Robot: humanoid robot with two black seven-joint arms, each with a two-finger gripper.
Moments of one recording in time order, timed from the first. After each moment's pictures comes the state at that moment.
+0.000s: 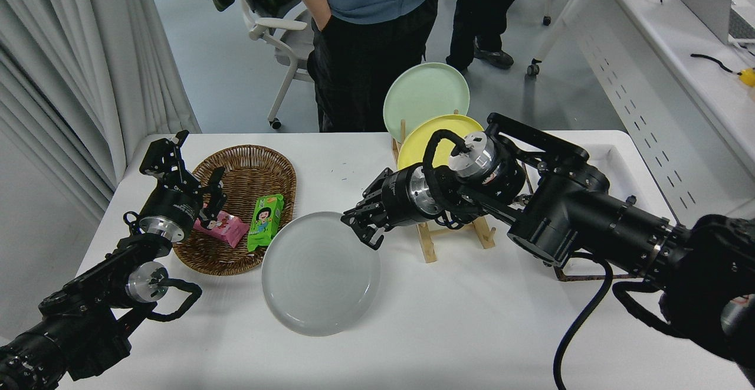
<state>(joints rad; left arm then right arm) -0.56 0.38 -0.73 -0.69 0.16 -0.22 -0.59 1.11 -0.04 0.36 0.95 0.72 -0.59 -0.51</state>
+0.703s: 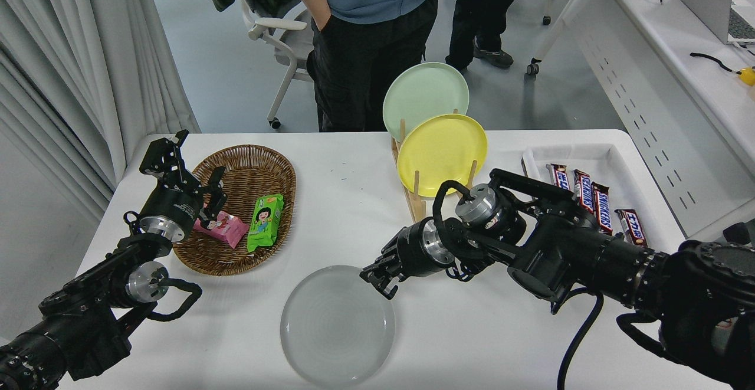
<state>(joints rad) -0.56 0.38 -0.73 -0.69 0.16 -0.22 -0.59 1.03 -0.02 0.18 0.80 0.95 -0.61 -0.49</state>
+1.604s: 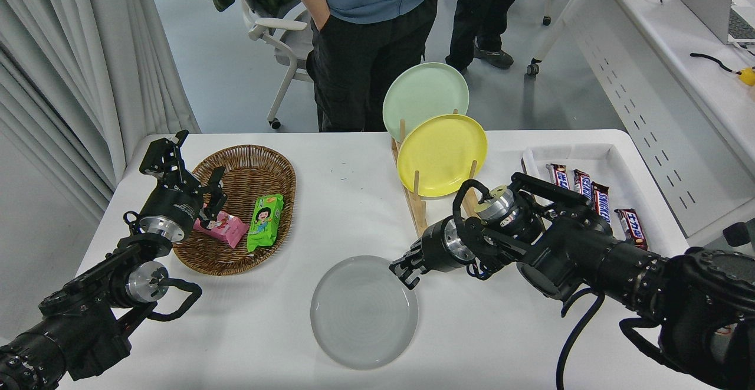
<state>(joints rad) -0.56 0.38 -0.73 -0.69 0.16 -0.22 -0.59 1.02 -0.02 0.22 0.69 0.95 -0.62 -0.47</state>
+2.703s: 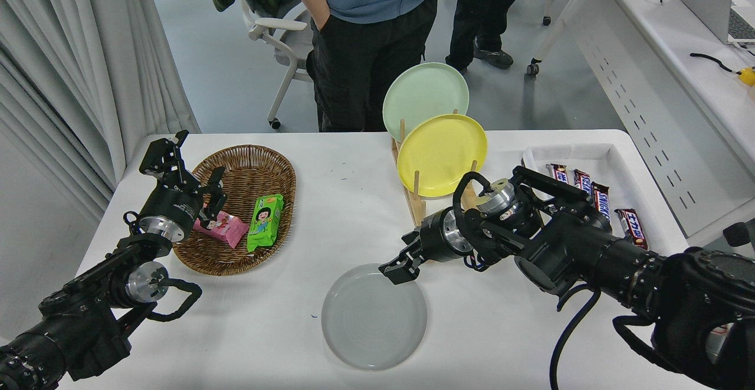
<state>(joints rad) -0.56 0.38 -0.73 -0.69 0.16 -0.22 -0.59 1.04 0.00 0.28 0.69 0.88 -0.54 -0.48</state>
